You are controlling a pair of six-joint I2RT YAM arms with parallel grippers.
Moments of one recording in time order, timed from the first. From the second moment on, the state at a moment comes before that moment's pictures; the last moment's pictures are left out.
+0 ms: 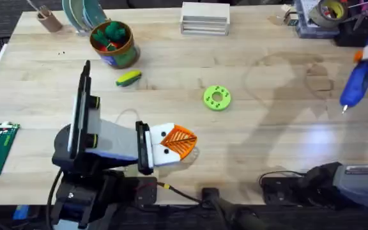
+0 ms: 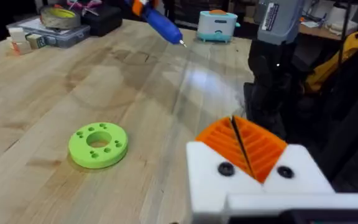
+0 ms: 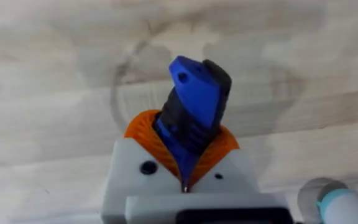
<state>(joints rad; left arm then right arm) -0.13 0.01 0.01 -0.14 1.26 0.02 -0.64 1.64 1.36 -0.90 -0.18 -0.48</state>
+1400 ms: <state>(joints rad) -0.13 0.01 0.01 -0.14 1.26 0.02 0.01 0.67 0.75 -0.16 -0.67 -0.07</state>
